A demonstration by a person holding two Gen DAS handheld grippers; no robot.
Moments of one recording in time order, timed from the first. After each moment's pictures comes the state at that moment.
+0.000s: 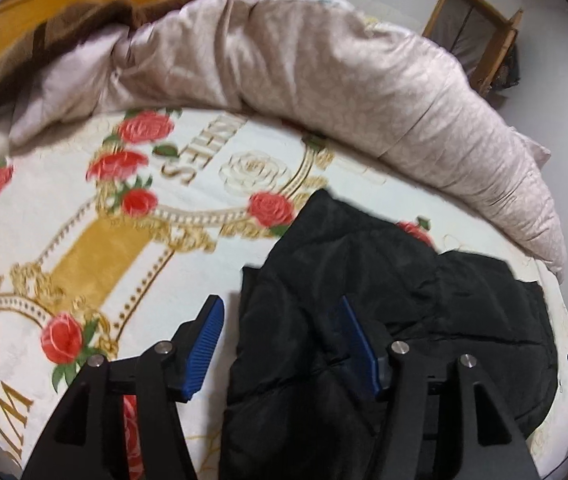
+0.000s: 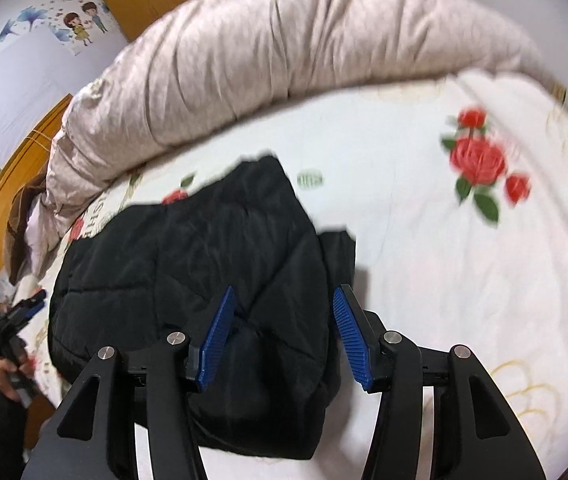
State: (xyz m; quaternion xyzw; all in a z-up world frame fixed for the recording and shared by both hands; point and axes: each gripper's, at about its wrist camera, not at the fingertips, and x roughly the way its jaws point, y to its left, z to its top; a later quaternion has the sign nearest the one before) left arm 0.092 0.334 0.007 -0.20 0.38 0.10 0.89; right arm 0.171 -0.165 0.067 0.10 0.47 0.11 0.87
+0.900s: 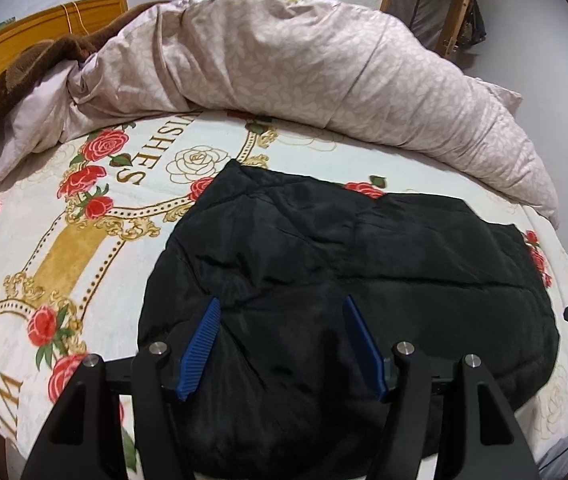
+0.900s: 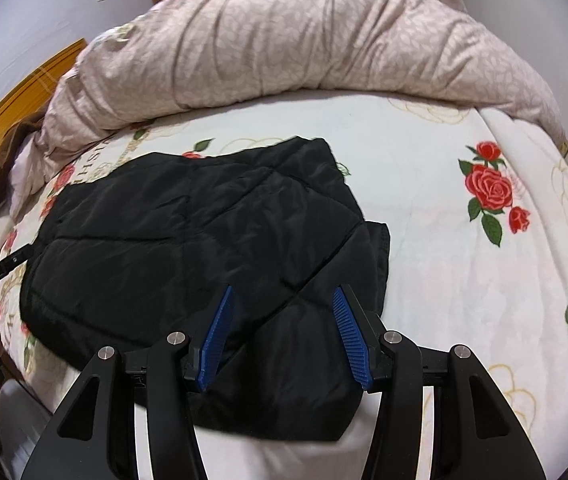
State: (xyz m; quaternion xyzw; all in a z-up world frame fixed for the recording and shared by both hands) left arm 0.081 0.244 0.018 -0.13 0.41 0.07 0.90; right arm 0.140 -0.110 0.068 -0.01 0.49 0.11 0.86
